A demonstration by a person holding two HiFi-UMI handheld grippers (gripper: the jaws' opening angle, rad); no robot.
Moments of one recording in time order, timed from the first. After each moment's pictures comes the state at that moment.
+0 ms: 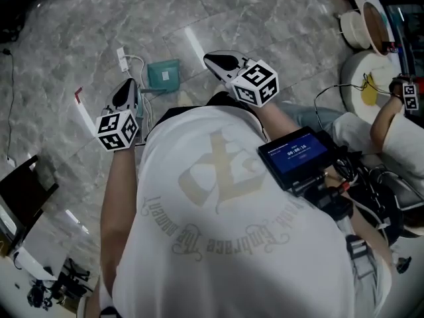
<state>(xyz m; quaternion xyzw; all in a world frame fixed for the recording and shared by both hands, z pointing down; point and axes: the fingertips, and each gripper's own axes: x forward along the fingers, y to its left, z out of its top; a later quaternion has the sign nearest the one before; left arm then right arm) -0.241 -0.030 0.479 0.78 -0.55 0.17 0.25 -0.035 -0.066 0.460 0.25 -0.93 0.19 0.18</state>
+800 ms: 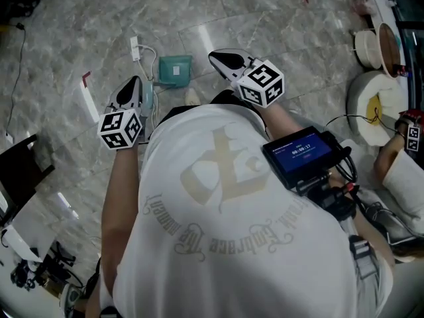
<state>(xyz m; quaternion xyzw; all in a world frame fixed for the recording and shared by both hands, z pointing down) -0.257 0.005 0.467 0.76 -0.58 0.15 0.24 -0.061 -0.054 0.450 0.21 -0.95 0.17 0.16</state>
